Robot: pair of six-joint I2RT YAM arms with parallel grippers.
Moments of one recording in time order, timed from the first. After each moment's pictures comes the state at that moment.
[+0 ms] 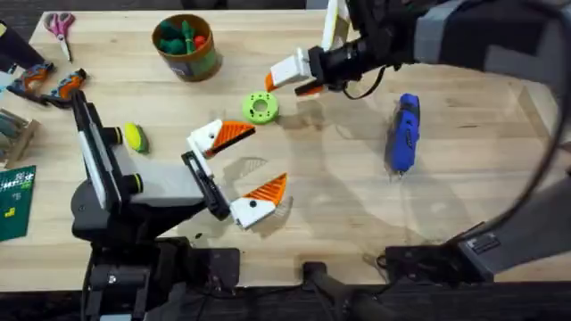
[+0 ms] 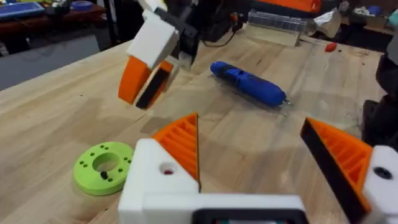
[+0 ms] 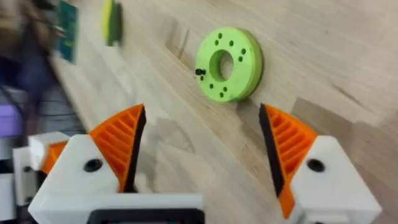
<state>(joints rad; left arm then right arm) 0.04 0.01 0.02 -0.12 1.05 0.04 0.40 1.81 1.25 -0.43 -0.71 0.25</state>
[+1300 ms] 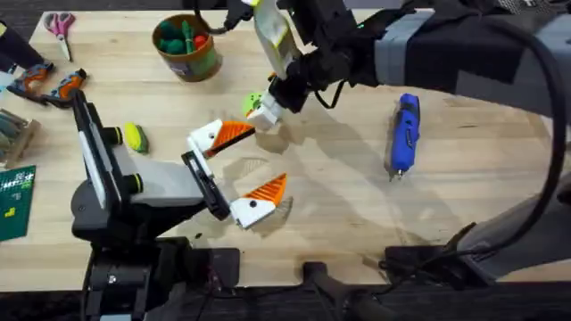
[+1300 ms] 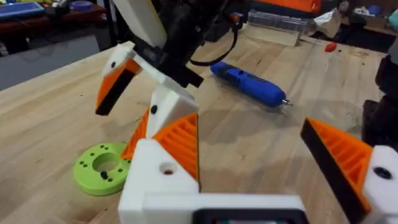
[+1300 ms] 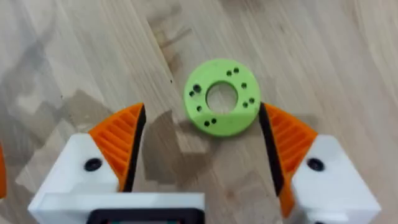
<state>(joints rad) 0.04 0.01 0.02 -0.12 1.05 0.04 0.64 1.81 1.28 -0.37 -0.34 -0.34</state>
